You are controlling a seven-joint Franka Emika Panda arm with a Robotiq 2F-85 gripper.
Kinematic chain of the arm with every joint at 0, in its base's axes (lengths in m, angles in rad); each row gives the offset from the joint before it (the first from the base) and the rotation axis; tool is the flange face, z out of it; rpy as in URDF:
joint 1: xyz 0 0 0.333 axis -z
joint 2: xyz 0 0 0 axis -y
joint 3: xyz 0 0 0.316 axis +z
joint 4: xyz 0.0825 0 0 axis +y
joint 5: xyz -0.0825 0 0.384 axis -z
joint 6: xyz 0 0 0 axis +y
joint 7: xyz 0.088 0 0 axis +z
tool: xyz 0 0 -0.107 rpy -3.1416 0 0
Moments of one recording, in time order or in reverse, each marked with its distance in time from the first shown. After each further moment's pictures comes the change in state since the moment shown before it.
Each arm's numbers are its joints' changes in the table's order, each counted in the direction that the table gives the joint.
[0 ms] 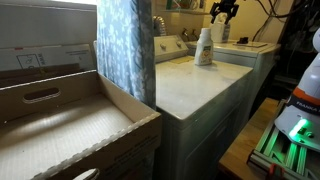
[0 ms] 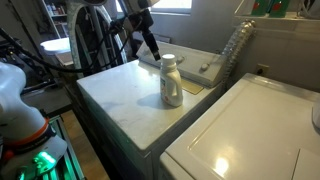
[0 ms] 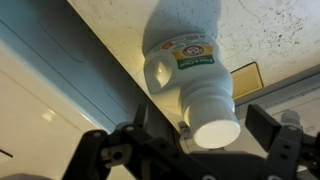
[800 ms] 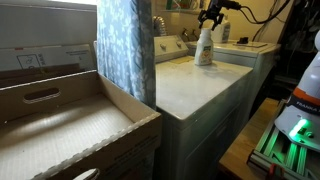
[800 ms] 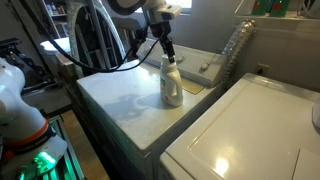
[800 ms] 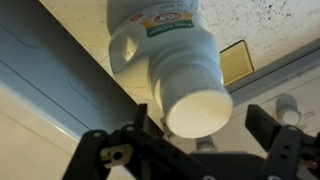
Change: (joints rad) arm -0.042 -0.258 -0.018 -0.178 -0.142 -0.060 0.055
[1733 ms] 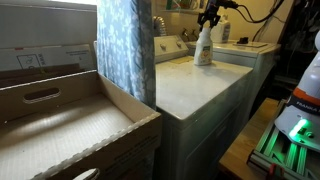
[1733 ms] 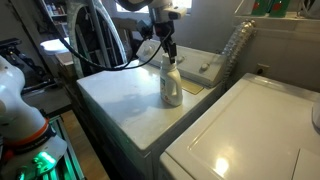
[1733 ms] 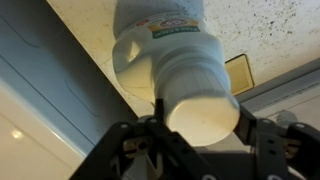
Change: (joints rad) arm -0.004 -0.075 -0.002 -0.110 0.004 0.129 0.054
